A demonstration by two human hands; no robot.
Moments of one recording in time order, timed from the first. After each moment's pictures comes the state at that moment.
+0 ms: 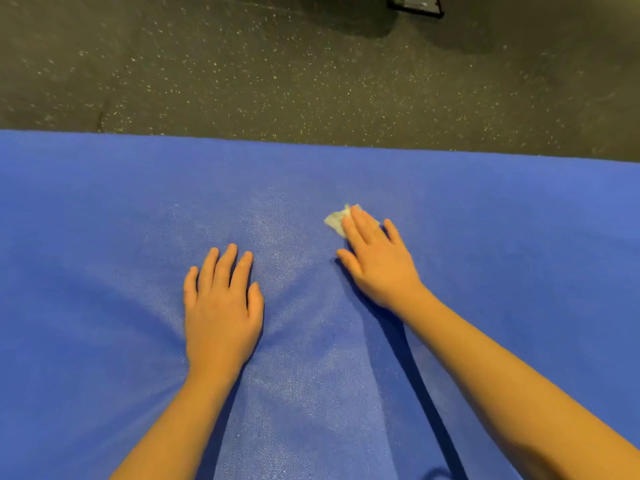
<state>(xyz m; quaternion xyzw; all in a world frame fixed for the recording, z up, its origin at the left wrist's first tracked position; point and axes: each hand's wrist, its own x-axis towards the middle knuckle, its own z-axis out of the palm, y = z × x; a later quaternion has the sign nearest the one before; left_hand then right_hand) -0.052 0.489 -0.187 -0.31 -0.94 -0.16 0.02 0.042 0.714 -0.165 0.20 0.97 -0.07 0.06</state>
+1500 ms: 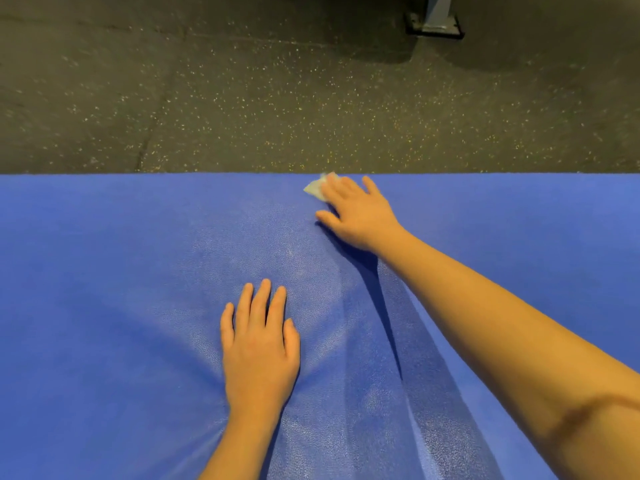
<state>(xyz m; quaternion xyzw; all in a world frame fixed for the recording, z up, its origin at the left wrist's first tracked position) -0.053 0.493 -0.188 -0.30 -0.94 -0.15 0.03 -0.098 0.751 -0.166 0.16 0.98 -0.03 0.06</state>
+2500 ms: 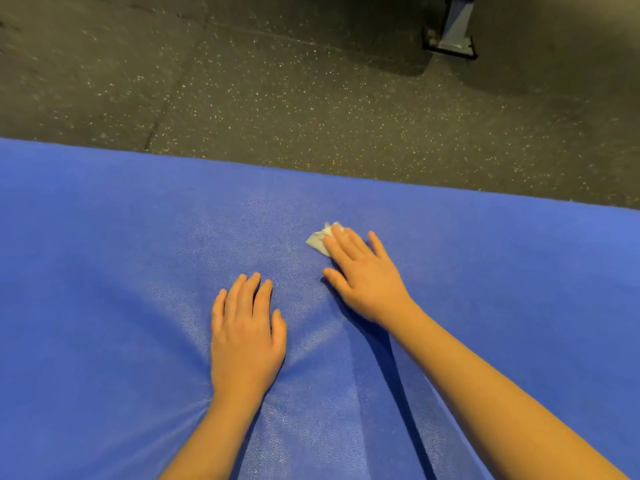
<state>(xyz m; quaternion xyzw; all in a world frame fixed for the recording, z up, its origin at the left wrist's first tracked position) -0.054 0.494 -0.188 -0.28 -0.94 -0.18 0.05 -0.016 0.701 -0.160 0.12 0.99 -0.09 0.08</state>
